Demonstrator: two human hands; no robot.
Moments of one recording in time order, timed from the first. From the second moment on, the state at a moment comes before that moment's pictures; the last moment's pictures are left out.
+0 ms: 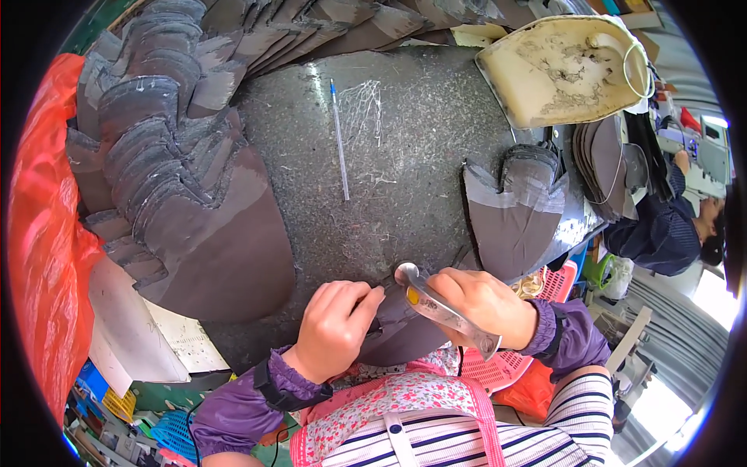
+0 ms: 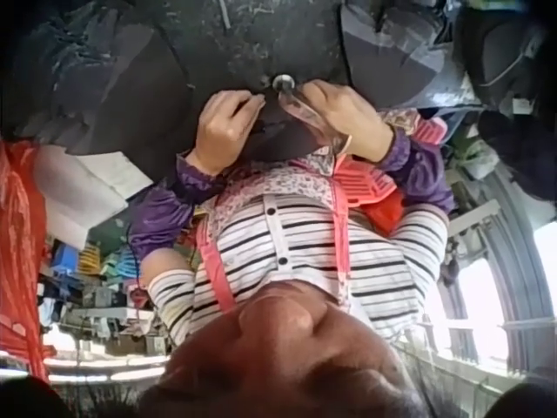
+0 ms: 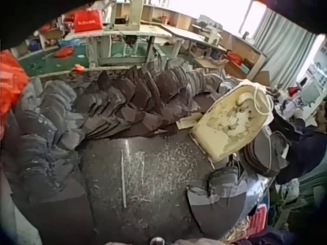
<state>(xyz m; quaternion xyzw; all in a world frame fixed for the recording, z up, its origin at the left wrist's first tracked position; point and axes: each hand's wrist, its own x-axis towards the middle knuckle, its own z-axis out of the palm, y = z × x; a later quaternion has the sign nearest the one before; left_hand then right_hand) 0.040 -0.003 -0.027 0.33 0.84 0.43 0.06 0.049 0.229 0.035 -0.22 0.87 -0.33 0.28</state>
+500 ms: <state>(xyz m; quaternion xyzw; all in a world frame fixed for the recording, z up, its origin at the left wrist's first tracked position) 0.055 -0.011 -0.028 0.30 0.85 0.42 0.04 0.043 0.218 0.039 -0.26 0.86 -0.31 0.30</state>
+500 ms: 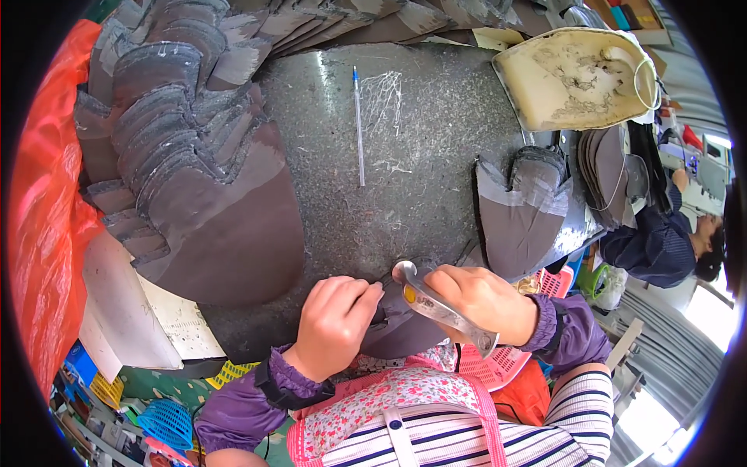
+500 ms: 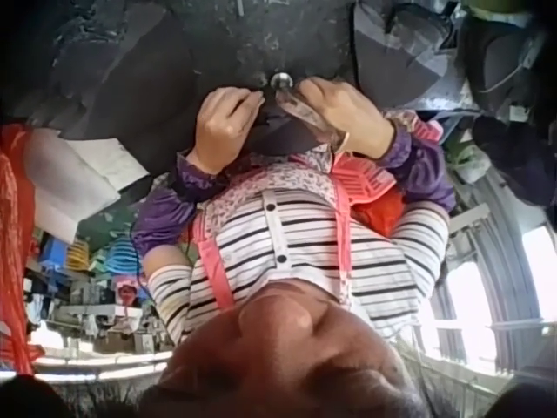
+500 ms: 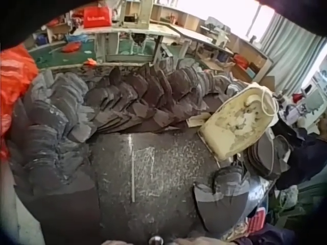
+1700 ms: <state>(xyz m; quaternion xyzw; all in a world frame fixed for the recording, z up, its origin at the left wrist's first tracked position) 0.092 -0.001 -0.027 0.17 0.89 0.41 -0.02 0.041 0.204 0.038 -0.29 0.85 -0.30 0.31</state>
